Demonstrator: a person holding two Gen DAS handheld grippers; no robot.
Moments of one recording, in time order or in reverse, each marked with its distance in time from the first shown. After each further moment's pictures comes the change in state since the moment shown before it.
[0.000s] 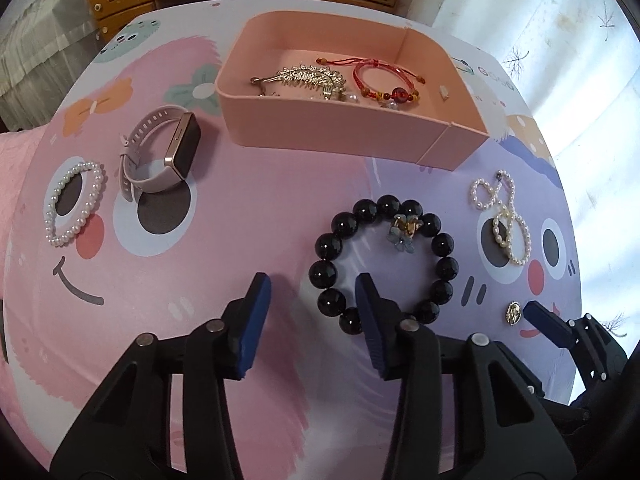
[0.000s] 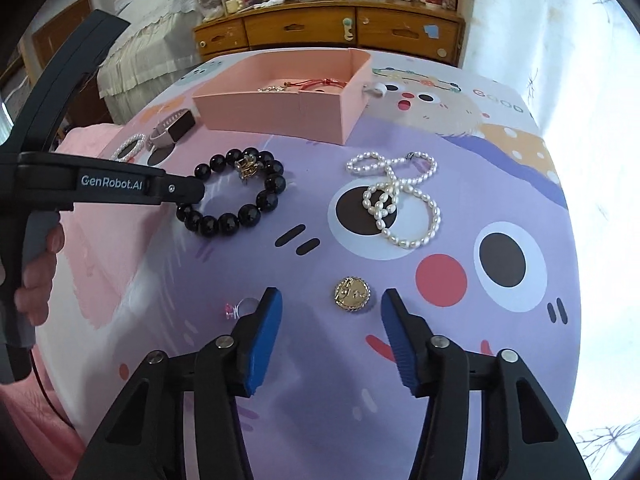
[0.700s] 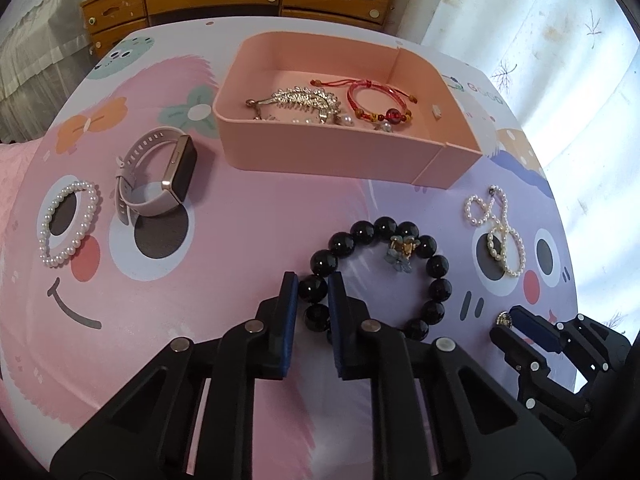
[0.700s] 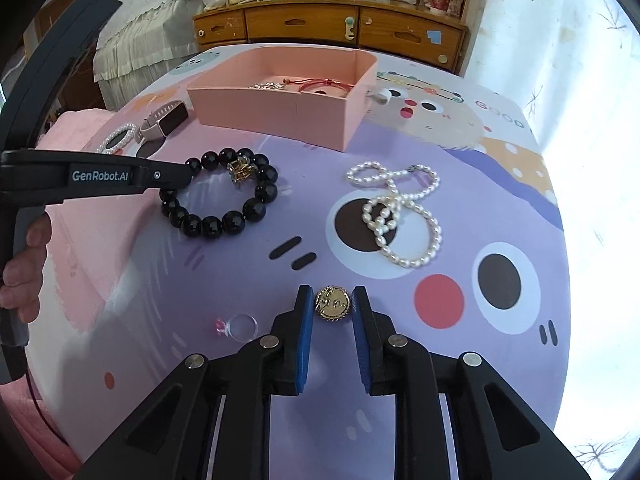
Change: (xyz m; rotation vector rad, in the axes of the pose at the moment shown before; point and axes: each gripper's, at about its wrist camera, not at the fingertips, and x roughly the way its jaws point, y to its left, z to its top) left arm -0.002 0.008 0.004 0.019 -0.082 -0.043; right arm 0.009 0.013 0.016 -0.057 0.018 -0.042
